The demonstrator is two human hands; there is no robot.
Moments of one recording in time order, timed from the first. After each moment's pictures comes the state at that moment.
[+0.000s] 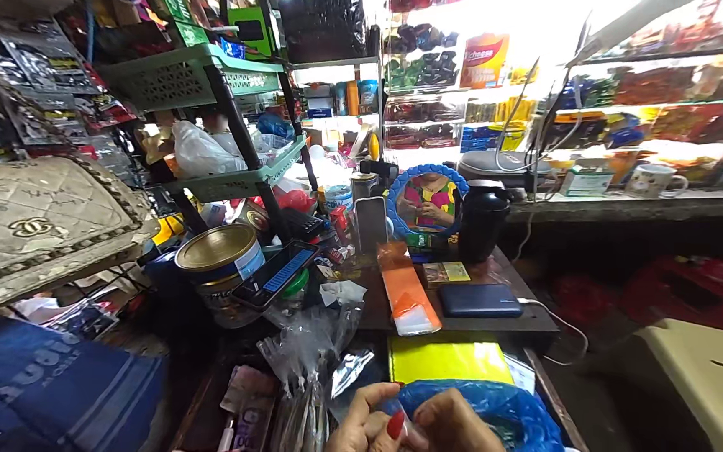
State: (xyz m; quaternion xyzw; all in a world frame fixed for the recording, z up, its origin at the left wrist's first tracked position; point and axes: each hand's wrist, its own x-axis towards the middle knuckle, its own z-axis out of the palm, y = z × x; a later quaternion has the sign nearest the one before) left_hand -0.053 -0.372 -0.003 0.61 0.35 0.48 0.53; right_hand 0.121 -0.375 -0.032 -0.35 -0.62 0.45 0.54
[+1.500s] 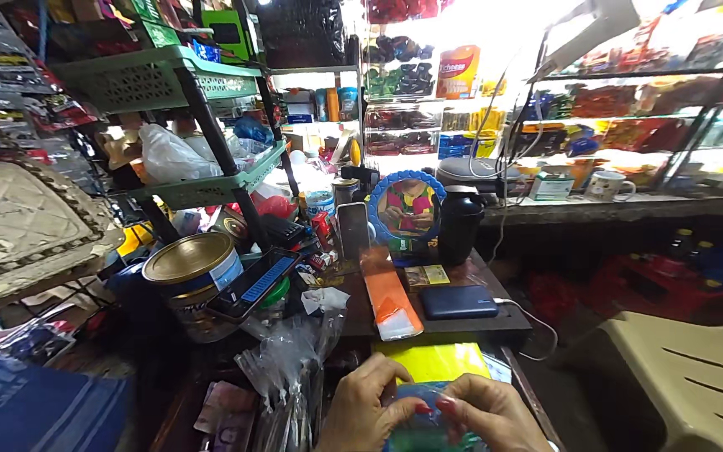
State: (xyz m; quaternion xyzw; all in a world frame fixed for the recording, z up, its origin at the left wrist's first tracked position) left_hand -0.033 -0.299 -0.034 0.81 0.34 0.44 0.20; right_hand 0.182 -0.354 -0.028 -0.45 -0.50 0.52 0.52
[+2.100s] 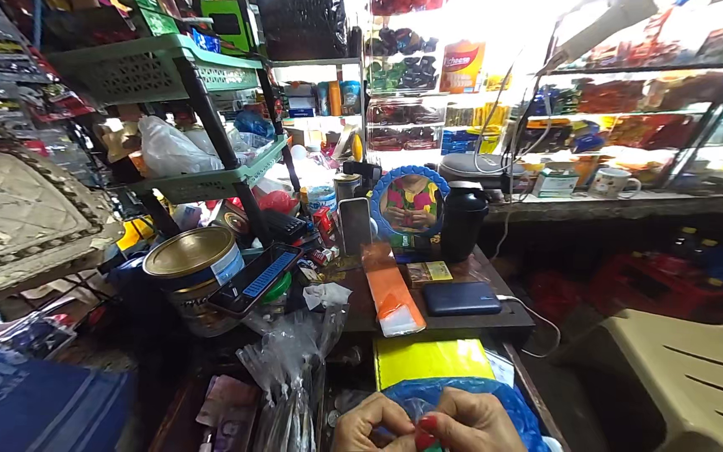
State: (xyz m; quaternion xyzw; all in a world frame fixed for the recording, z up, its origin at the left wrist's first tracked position) left_hand -0.031 -0.350 -0.043 0.61 0.34 0.52 0.50; right_hand 0.161 -0.357 -0.044 -0.44 -0.57 0.47 0.51
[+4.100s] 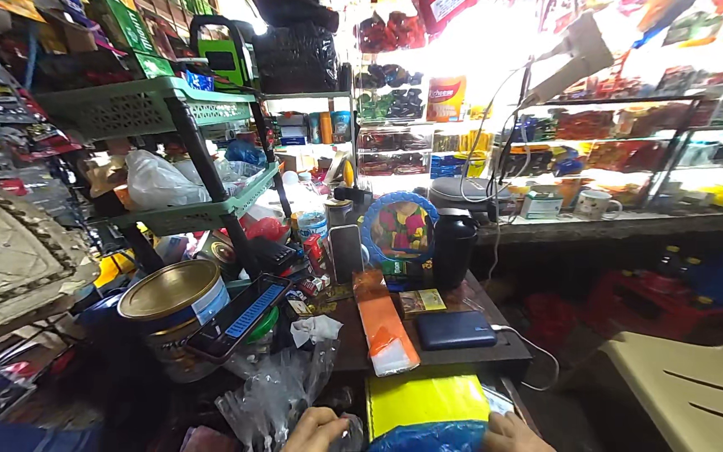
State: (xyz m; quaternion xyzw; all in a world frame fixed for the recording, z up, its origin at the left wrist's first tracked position) left_hand -0.081 -0.329 0.003 0.79 0.48 0.33 0.21; right_hand 0.236 -0.346 -0.032 -0.58 -0.77 0.19 0.16
